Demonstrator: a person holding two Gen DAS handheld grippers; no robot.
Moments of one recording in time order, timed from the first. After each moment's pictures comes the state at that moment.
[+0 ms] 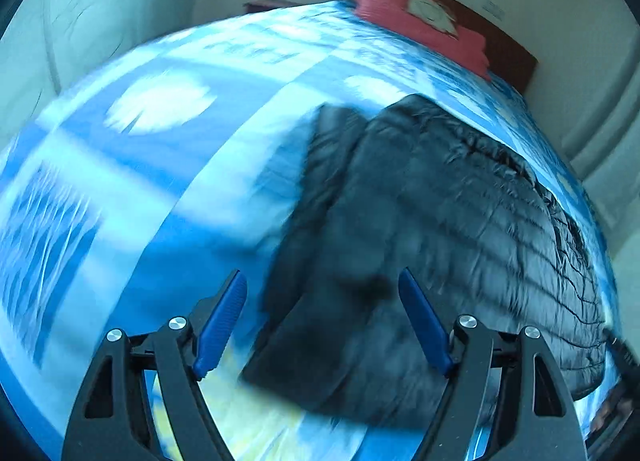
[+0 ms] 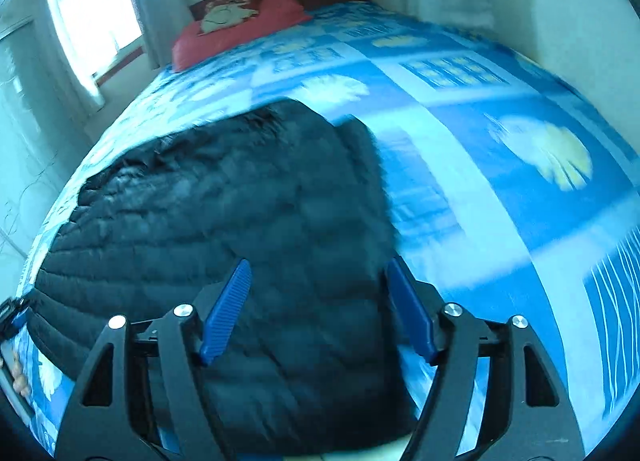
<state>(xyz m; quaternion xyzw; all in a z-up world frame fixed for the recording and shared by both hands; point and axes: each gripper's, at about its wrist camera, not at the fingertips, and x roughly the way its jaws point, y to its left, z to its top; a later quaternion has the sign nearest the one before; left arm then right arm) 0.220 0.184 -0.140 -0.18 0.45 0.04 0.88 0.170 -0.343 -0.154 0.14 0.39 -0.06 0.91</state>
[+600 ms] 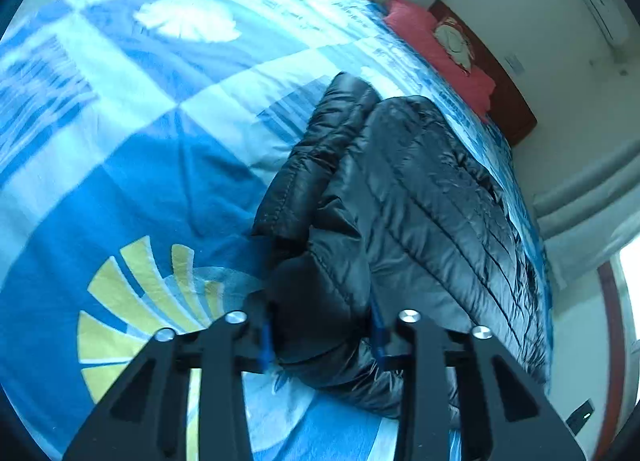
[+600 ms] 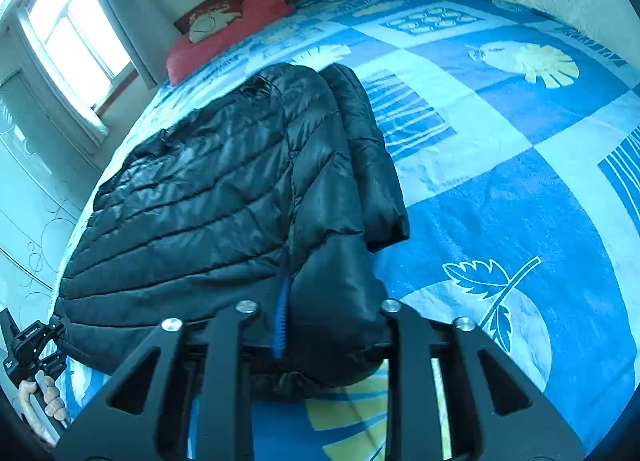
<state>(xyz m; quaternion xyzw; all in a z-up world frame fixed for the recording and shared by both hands) 0.207 0.176 -0.154 -0.31 0.43 0.02 0.85 0.134 -0.335 -0.182 0.23 0.38 -0.04 0.90</state>
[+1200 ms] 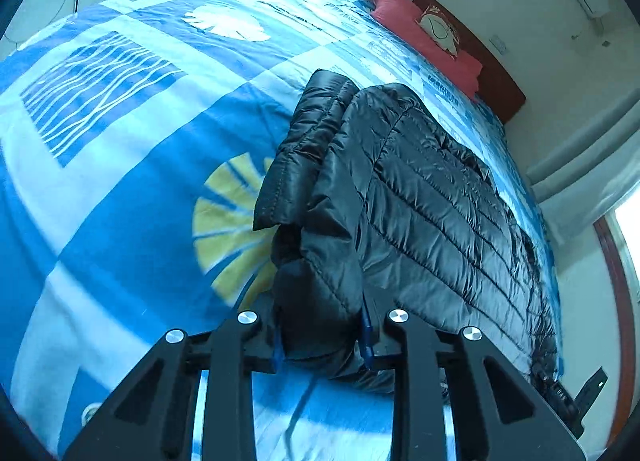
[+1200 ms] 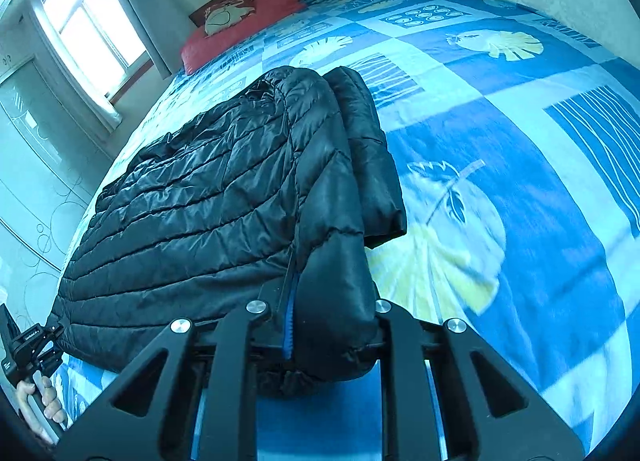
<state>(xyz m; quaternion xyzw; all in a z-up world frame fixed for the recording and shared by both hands) 0.117 0.192 -0.145 -0.28 0.44 0.00 0.85 0.056 -0.327 -0.182 0.22 0.39 -0.02 0.90</state>
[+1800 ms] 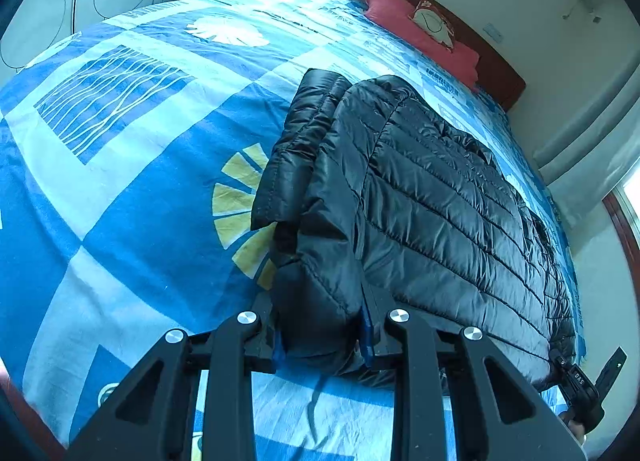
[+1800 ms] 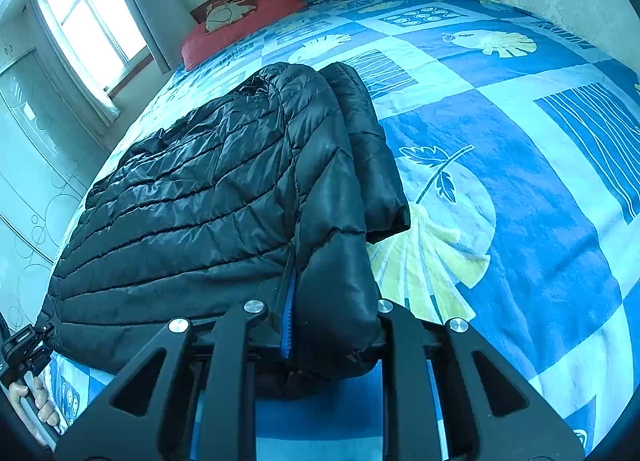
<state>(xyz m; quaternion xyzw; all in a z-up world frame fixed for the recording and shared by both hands) 0.103 0.188 -0.146 -0.24 0.43 0.01 0.87 0.046 -0.326 -0.190 0.20 0.38 -0.03 0.90</state>
